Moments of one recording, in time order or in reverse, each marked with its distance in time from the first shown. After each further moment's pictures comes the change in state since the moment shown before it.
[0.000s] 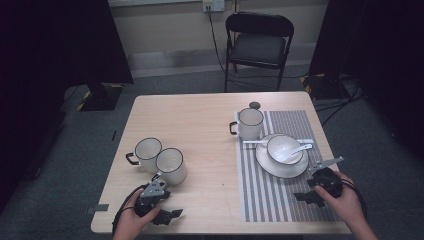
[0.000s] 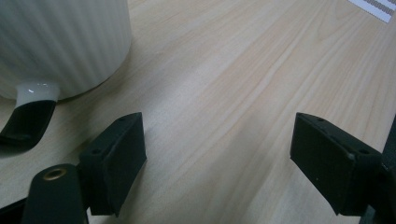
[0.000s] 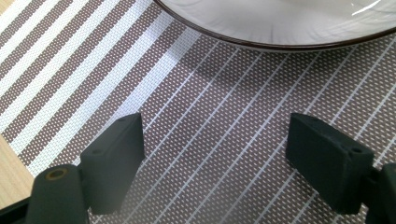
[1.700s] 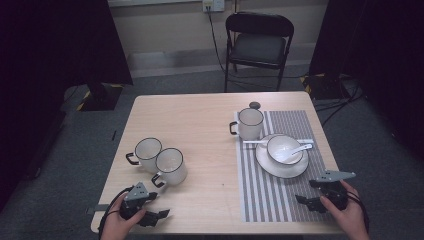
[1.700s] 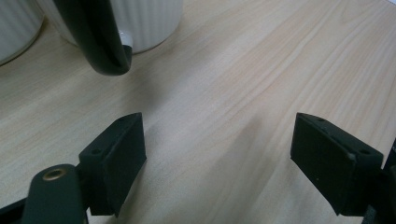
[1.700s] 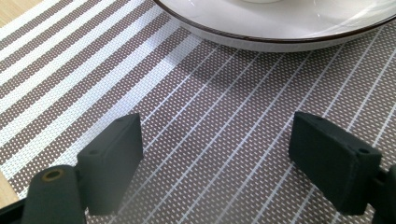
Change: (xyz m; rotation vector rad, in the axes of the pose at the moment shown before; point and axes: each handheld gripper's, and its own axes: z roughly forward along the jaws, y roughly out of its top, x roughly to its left) left arm 0.018 -0.024 -0.025 -0.029 0.042 -0.027; right arm 0.003 -0.034 0.003 -0.228 -0.050 -0.061
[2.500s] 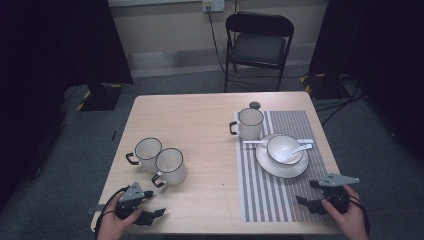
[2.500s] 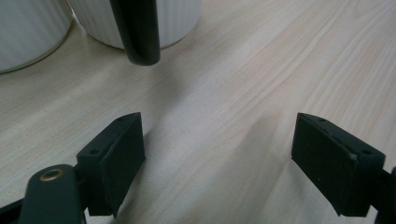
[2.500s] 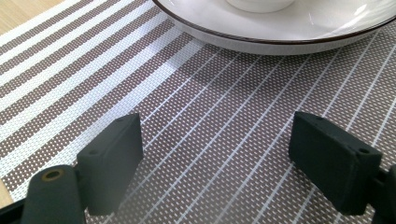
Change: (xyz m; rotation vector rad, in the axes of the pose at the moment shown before) left arm 0.011 -0.008 -0.005 -0.025 0.028 0.035; right arm 0.000 -0.011 0.000 -0.082 -0.004 -0.022
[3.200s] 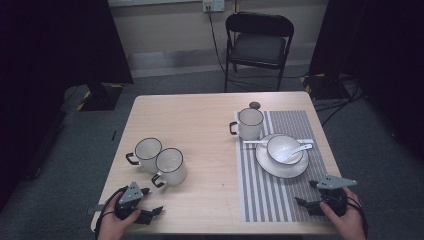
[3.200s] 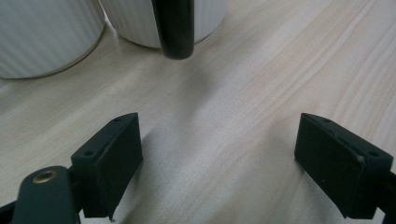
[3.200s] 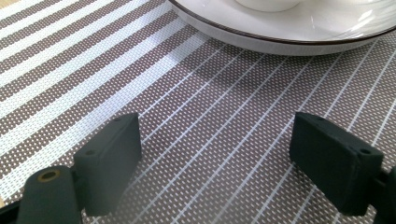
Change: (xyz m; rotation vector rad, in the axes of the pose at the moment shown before) left arm 0.004 -0.004 0.000 -0.002 0.081 0.052; right arm 0.005 -0.001 0.002 0.012 -0.031 -0.069
